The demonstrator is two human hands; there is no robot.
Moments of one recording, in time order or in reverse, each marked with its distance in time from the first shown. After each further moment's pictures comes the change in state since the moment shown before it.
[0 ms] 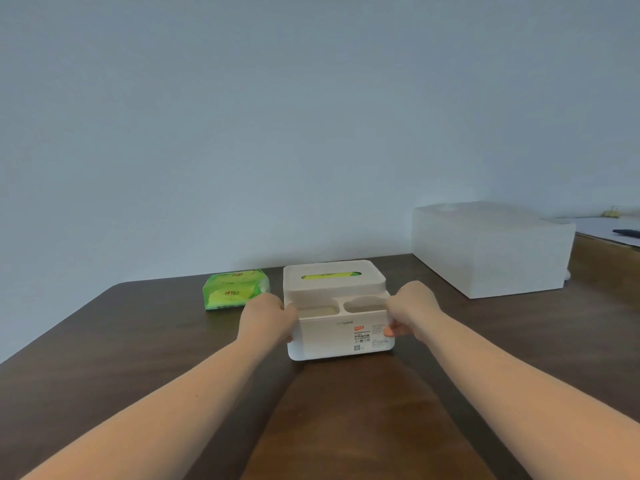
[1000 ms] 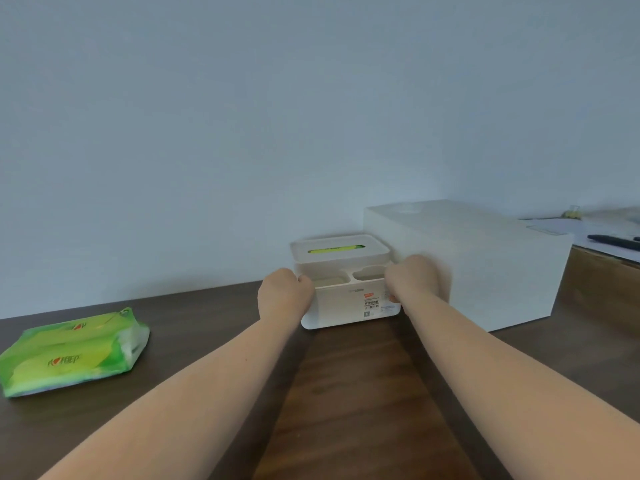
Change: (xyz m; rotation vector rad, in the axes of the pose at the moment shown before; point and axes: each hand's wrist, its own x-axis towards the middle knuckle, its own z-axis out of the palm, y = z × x) left_hand 0.183 0.107 0.193 -0.085 0.004 0.057; right_hand 0.203 0.007 -0.068 -0.075 0.402 0.025
